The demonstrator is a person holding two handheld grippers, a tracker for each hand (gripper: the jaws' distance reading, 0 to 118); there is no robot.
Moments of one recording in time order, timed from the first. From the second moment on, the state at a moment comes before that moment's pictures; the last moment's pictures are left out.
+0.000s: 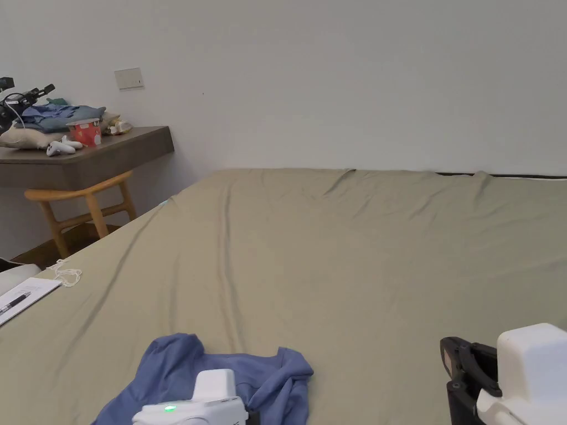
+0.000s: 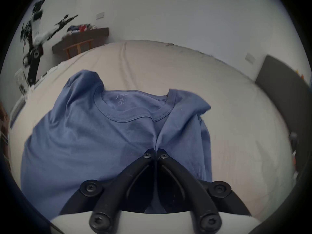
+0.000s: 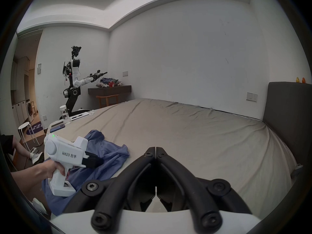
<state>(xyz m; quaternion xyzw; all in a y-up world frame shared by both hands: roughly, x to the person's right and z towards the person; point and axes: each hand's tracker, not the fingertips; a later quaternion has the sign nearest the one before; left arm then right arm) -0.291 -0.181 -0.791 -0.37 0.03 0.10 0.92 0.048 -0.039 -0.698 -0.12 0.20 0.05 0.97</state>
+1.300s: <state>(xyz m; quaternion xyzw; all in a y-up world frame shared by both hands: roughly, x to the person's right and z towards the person) 0.163 -0.104 -0.741 -0.35 -0.41 0.15 0.83 0.321 0.017 -0.562 -0.07 -0.09 0.03 0.99</state>
